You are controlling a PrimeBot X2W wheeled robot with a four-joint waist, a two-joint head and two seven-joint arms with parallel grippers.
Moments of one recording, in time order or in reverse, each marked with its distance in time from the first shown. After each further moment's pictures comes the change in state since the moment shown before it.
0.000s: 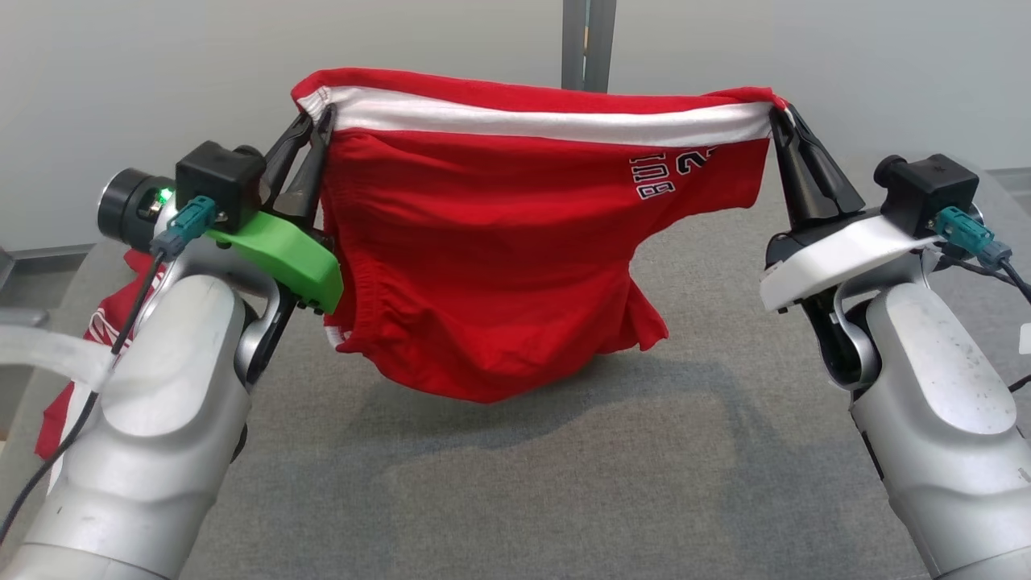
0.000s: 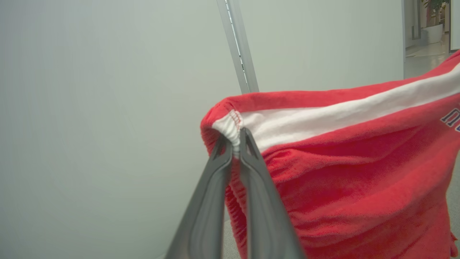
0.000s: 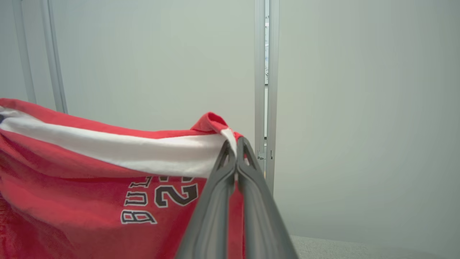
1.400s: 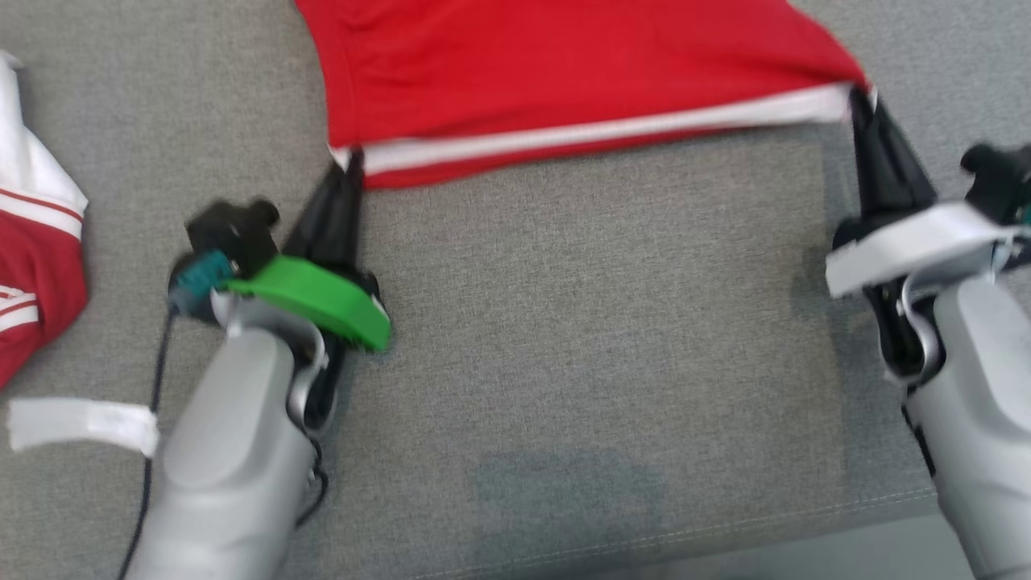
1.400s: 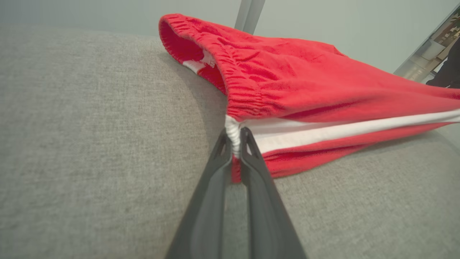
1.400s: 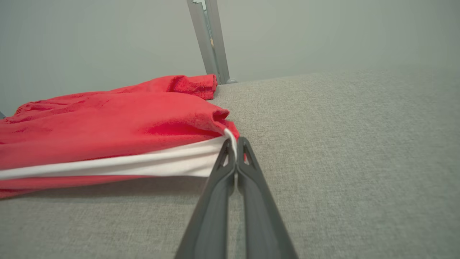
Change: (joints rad) left arm 0.106 -0.146 0.116 0.035 -0.126 -0.003 -0.029; right arm 0.005 -0.075 -0.073 0.015 0.090 0.002 0.000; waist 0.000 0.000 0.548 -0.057
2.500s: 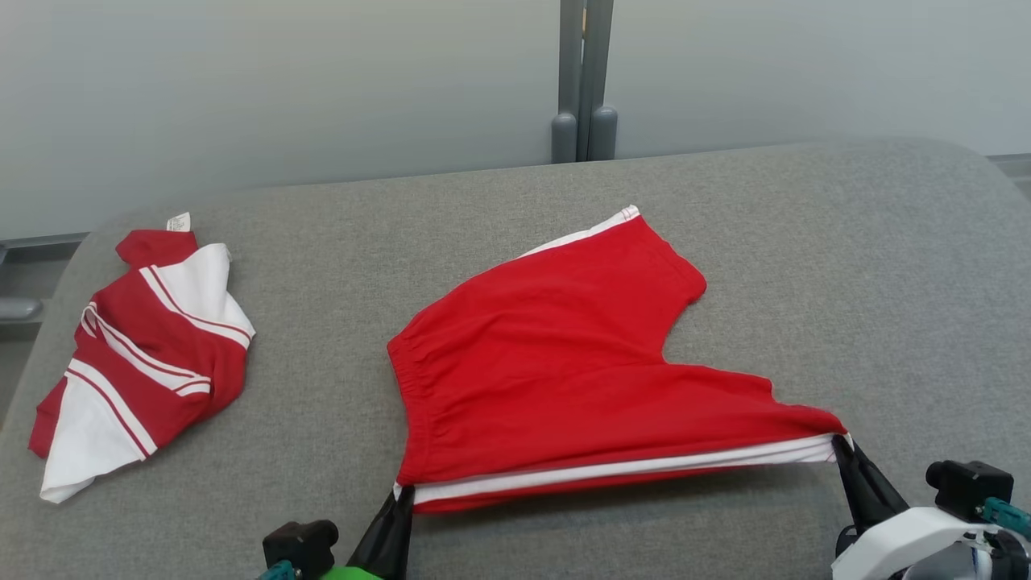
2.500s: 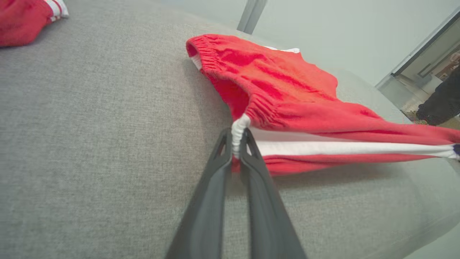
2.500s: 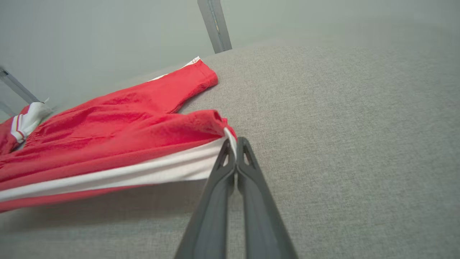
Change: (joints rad) left arm 0.619 -0.077 0.030 -0.058 -0.023 -0.004 0.003; right arm 0.579 0.007 0.008 0.013 0.108 0.007 0.001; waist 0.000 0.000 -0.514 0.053
